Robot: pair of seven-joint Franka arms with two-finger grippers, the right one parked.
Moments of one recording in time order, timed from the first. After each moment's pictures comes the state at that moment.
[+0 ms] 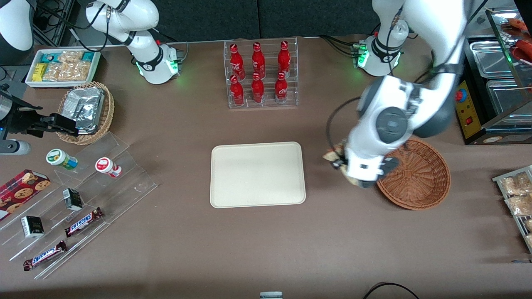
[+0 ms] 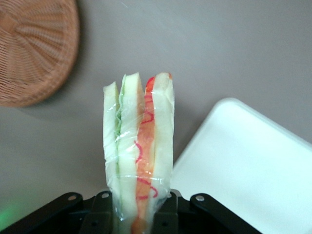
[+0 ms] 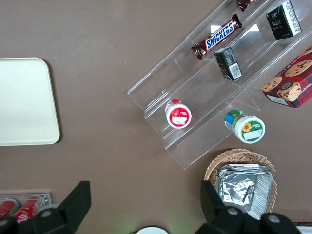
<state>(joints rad) -0.42 0.40 -0.08 -1.55 -0.06 1.81 -1.02</state>
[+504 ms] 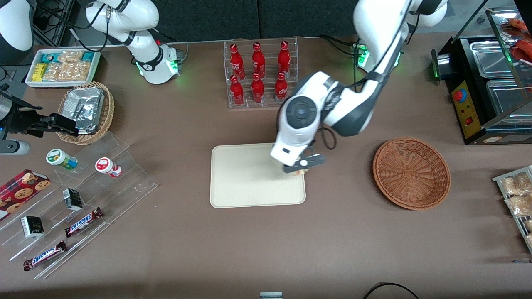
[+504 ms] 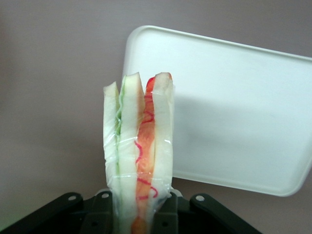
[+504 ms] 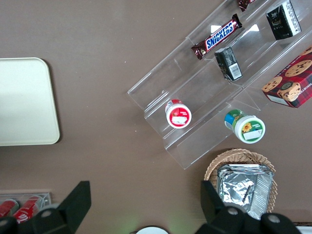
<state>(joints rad) -0.64 0.59 -0.08 -1.33 -0.06 1.83 -0.89</state>
